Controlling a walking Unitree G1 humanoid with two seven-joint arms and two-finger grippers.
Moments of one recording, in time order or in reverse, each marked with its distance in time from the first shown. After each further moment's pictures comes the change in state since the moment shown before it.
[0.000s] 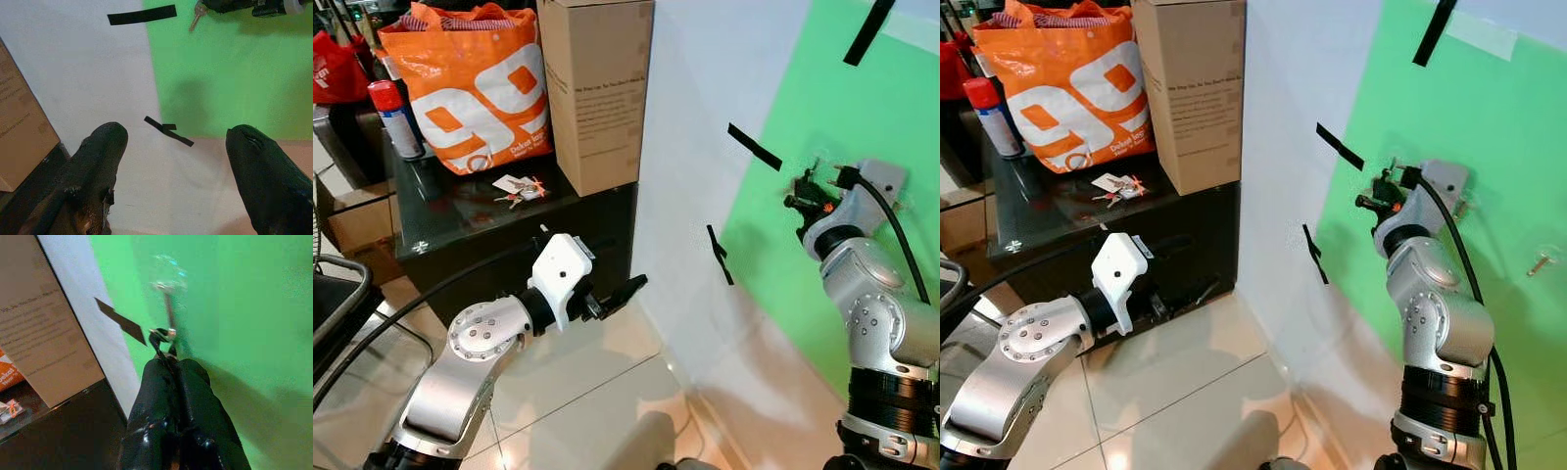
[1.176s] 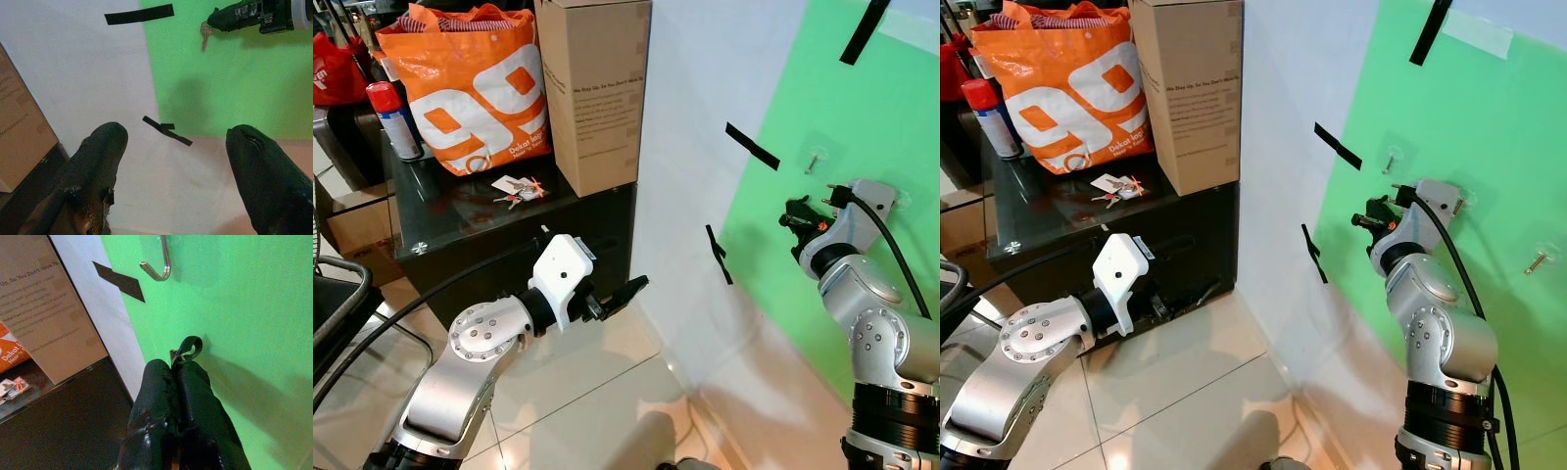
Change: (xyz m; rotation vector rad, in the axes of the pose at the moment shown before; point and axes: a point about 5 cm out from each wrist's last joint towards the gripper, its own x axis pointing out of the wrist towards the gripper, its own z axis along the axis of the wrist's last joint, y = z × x) left arm 0.000 -0.001 0.000 0.000 0.002 -0.005; right arm -0.008 -0.003 -0.016 0.003 0.084 0.023
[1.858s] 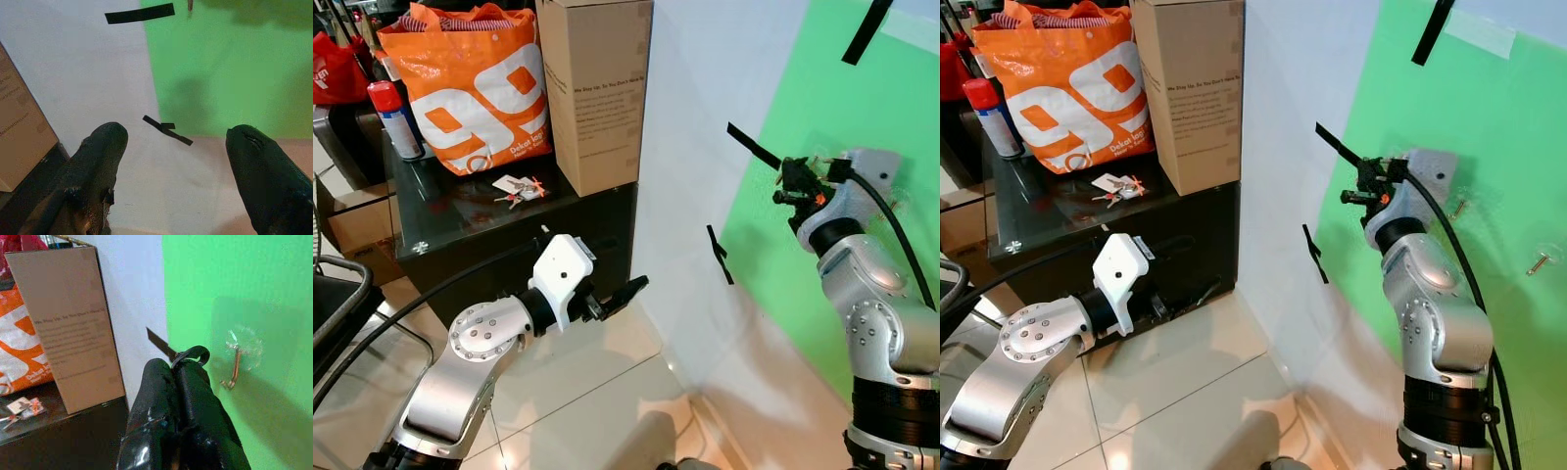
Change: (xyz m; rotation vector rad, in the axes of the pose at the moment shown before) left arm 0.000 0.000 0.000 0.001 0.000 0.000; right arm -0.004 0.025 0.030 -0.156 -0.206 0.133
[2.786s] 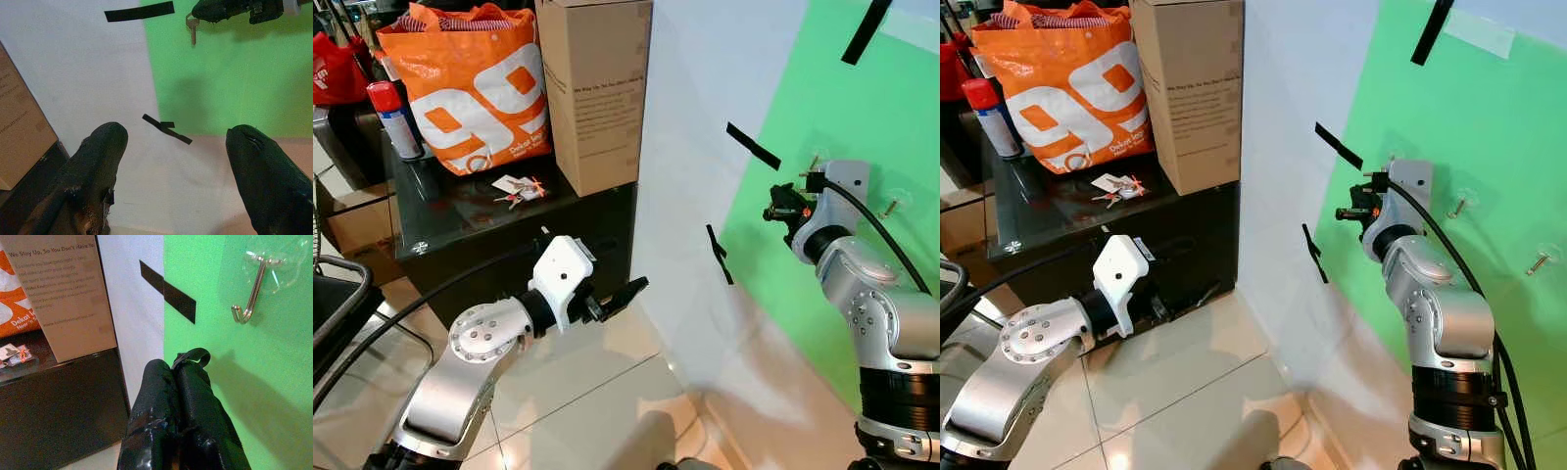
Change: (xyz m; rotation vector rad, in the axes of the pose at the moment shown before) left arm 0.000 -0.001 -0.001 -0.003 0.004 0.000; right arm 0.006 -0.010 -0.022 -0.058 0.228 0.000
